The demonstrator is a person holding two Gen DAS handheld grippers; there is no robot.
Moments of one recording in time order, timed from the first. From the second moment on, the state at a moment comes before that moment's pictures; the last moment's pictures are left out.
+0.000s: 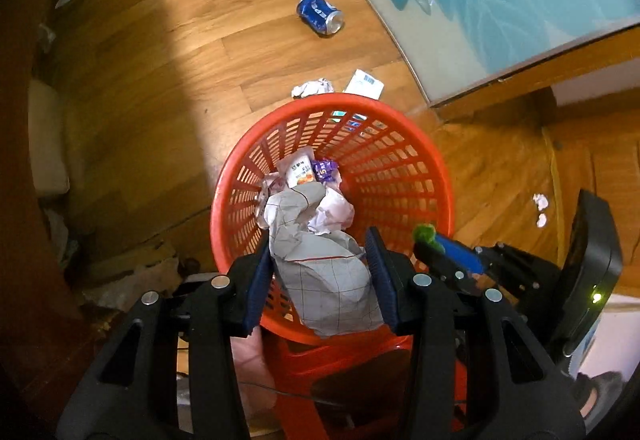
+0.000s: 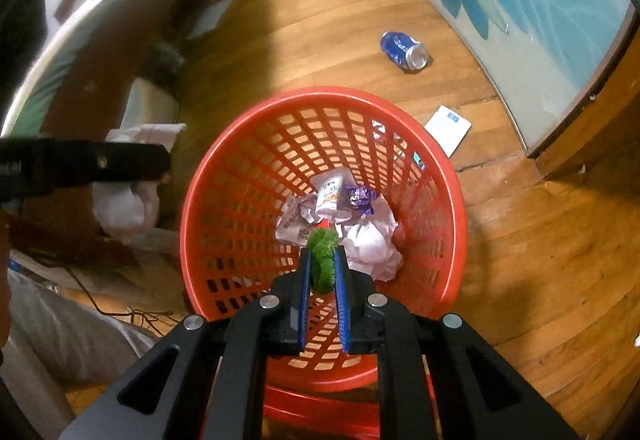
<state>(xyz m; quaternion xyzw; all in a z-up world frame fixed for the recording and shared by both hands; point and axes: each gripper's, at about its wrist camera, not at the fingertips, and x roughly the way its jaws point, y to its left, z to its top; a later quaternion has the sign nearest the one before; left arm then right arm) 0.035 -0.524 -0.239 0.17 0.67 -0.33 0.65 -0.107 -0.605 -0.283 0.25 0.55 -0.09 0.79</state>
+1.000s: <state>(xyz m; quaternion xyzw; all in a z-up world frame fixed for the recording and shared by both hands) 0.068 -0.490 -0.136 0.11 0.56 -0.30 0.77 -0.064 -0.593 -0.181 0.24 0.49 -0.08 0.83</state>
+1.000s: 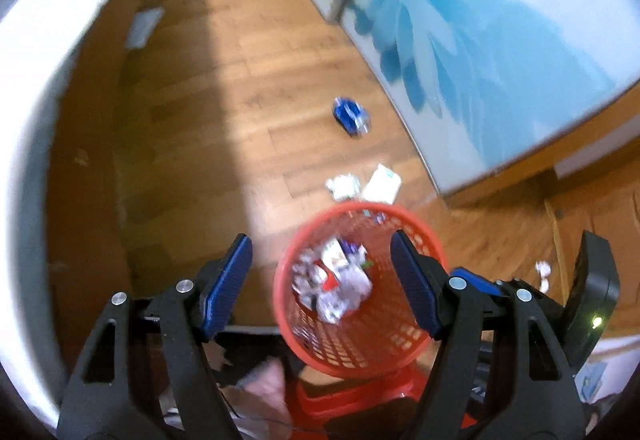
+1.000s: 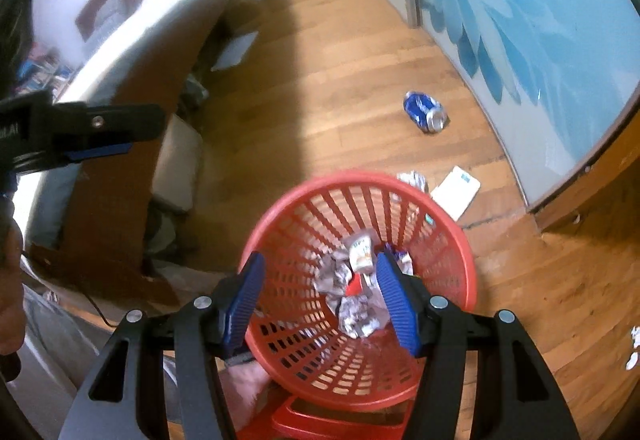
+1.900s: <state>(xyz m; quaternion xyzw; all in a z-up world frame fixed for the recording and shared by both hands) 0.089 -0.081 0.043 0.00 0.28 -0.06 0.96 0.060 -0.279 0.133 0.12 0.23 0.09 0.96</state>
